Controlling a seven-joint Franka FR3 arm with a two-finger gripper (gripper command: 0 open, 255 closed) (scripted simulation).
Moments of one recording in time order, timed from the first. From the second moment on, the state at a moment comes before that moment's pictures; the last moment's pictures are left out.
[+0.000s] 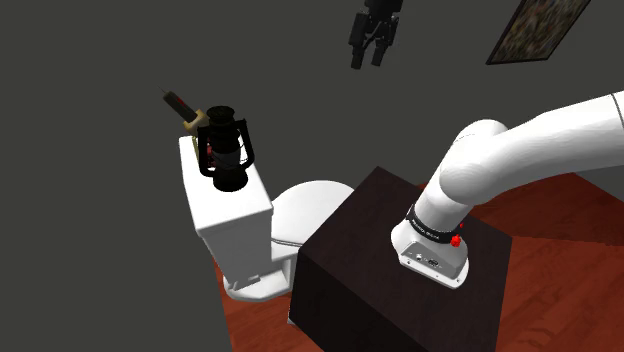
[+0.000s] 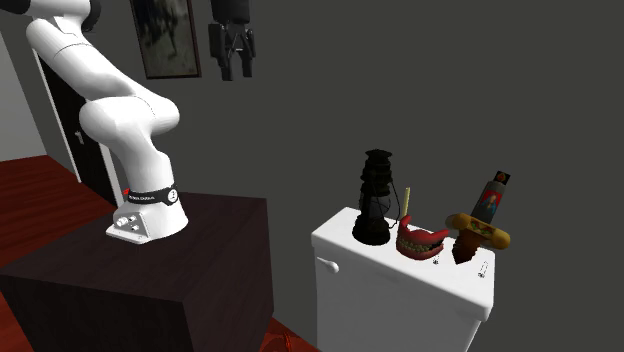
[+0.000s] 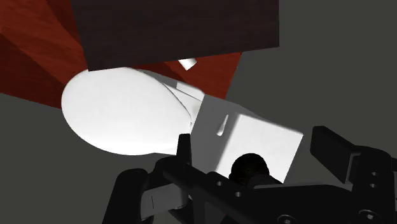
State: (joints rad) arm 0.01 -0.77 -0.07 -2.35 0.06 1.54 0.02
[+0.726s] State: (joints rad) arm 0.09 -0.58 -0.11 -2.43 0.08 1.92 -0.19
